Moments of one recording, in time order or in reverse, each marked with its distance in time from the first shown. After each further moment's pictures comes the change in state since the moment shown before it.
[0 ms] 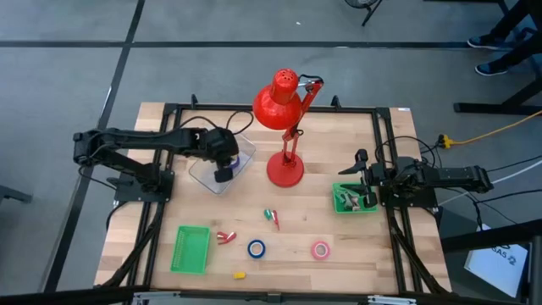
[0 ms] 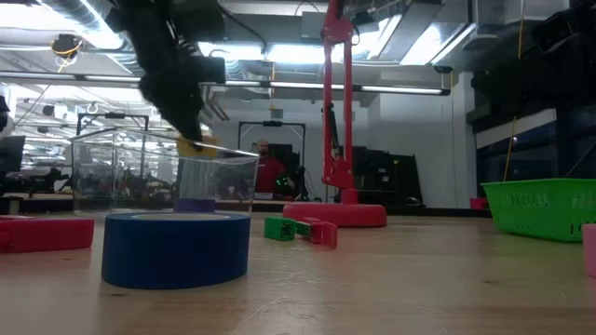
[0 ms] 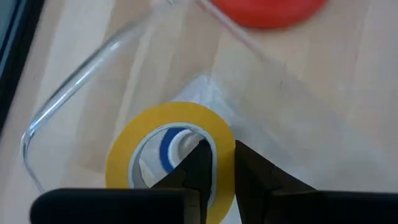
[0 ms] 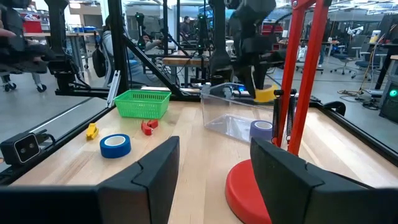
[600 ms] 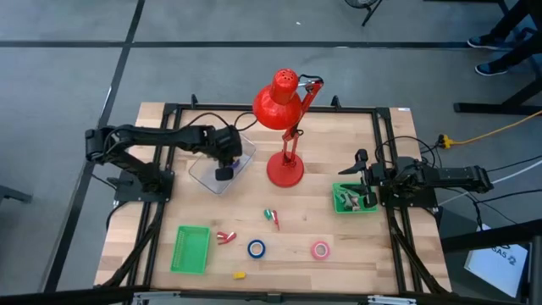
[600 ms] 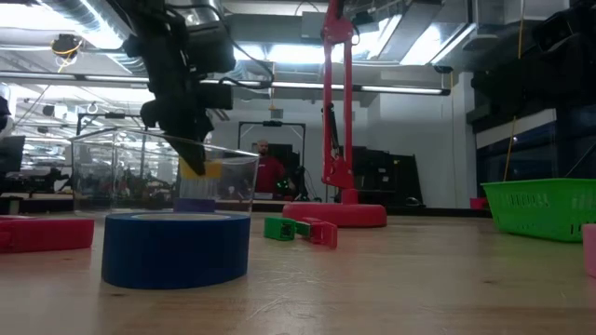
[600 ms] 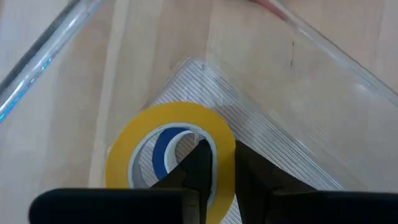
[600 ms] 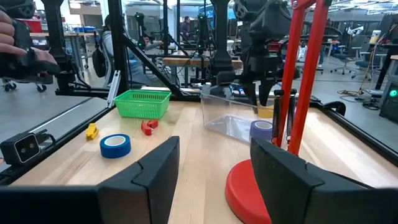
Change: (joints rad) left arm 0.082 0.123 -0.013 0.059 0.109 0.144; right arm 0.000 0.000 0.000 0.000 0.000 0.000
